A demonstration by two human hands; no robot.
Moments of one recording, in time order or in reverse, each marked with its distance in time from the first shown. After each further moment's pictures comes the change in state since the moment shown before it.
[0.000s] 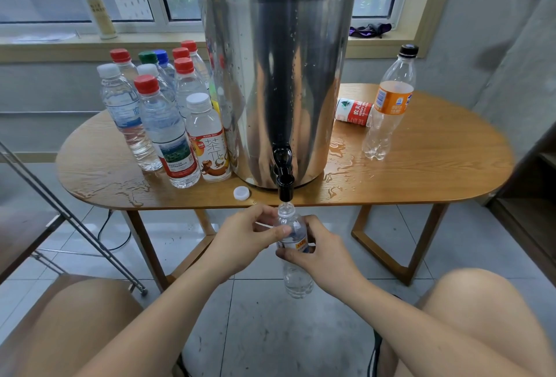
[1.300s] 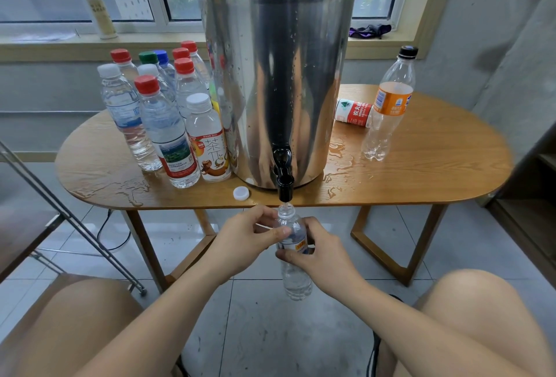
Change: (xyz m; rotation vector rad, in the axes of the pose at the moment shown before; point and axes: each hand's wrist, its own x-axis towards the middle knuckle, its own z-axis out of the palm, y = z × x) left_hand 0.000 -0.004 0.002 0.012 0.004 -0.005; right_hand 0.000 0.002 0.002 0.019 0.008 0.016
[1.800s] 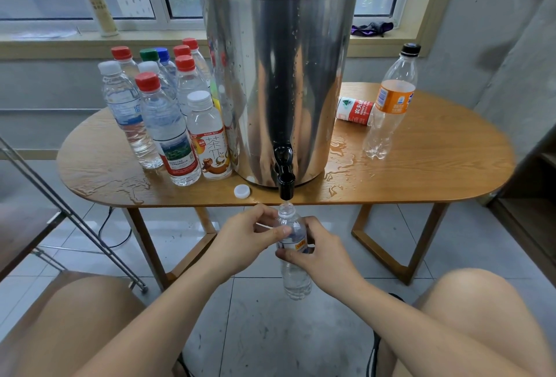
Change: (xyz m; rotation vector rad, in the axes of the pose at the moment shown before) left_hand 0.000 -0.002 0.001 0.018 0.001 -0.012; right_hand 0.001 0.005 0.002 -0.008 -0.013 -0.009
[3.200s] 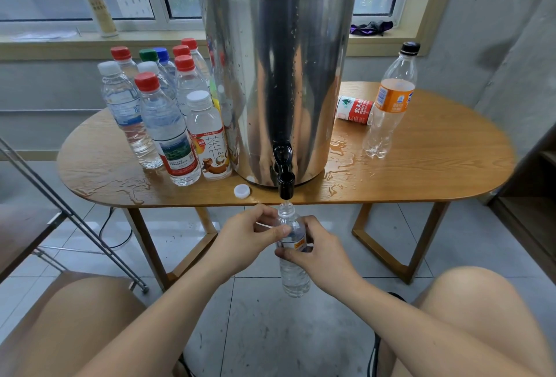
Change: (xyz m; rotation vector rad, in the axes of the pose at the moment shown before) left_hand -0.001 0.001 0.001 0.004 0.009 0.008; right_hand 0.005 0.007 0.005 0.016 0.004 -0.005
